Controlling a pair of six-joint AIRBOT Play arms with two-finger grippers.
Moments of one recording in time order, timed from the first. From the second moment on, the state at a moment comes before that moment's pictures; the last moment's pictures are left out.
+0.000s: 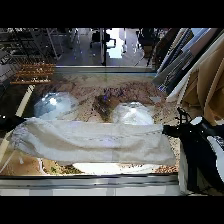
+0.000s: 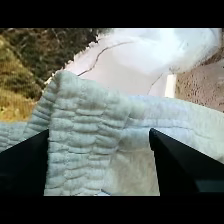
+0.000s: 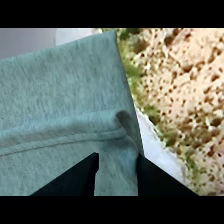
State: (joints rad) left arm 0.75 -1.85 1.47 0.69 -1.11 -0.75; right arm -0.37 -1.51 1.02 -1.09 0.95 1.17
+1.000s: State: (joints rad) left arm 0.95 -1.72 1.47 0.56 -1.38 -0.64; right arm -0.37 -1.39 1.02 -1.08 1.02 1.15
